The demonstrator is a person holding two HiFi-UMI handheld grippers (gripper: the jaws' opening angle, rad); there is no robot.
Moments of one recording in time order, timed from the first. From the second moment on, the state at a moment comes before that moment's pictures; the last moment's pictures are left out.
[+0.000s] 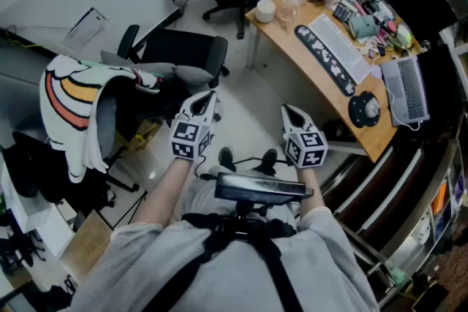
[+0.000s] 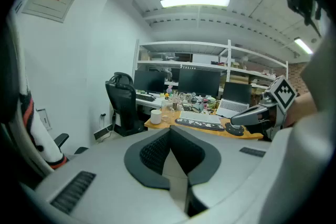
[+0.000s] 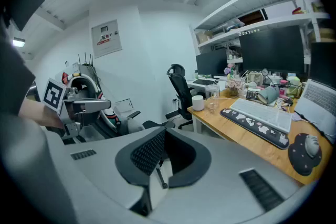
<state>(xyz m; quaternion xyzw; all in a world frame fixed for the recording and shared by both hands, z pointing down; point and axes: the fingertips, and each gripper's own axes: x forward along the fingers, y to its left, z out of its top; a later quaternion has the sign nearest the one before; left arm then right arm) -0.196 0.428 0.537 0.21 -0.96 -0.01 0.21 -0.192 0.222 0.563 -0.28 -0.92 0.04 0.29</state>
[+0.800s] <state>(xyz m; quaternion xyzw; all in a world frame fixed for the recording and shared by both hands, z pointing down) -0.276 0.367 0.534 0.23 -0.95 0.00 0.21 -0.258 0.176 0.555 -0.29 -0.92 0.01 0.27</state>
